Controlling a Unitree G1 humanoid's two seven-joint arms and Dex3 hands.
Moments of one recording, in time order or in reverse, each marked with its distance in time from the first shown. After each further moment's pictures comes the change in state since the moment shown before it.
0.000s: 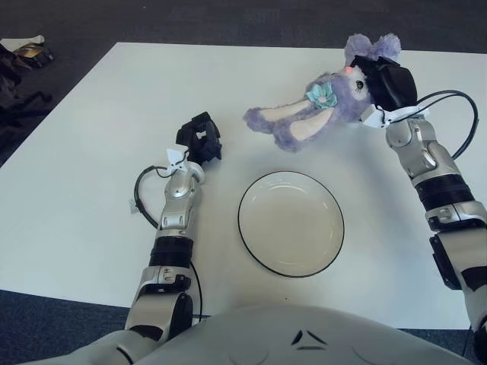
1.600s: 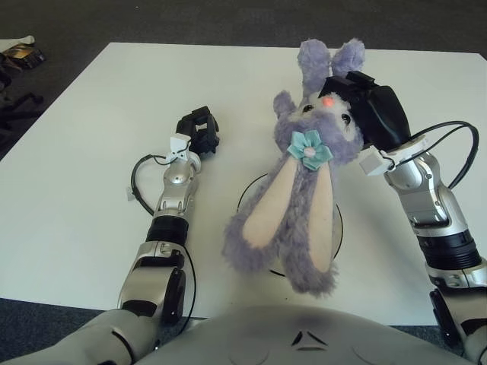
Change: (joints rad) left arm -0.153 0.086 -0.001 0.265 0.079 -0.119 0.025; right arm 0.346 0.081 -0.100 -0.644 0.080 -0.089 0.216
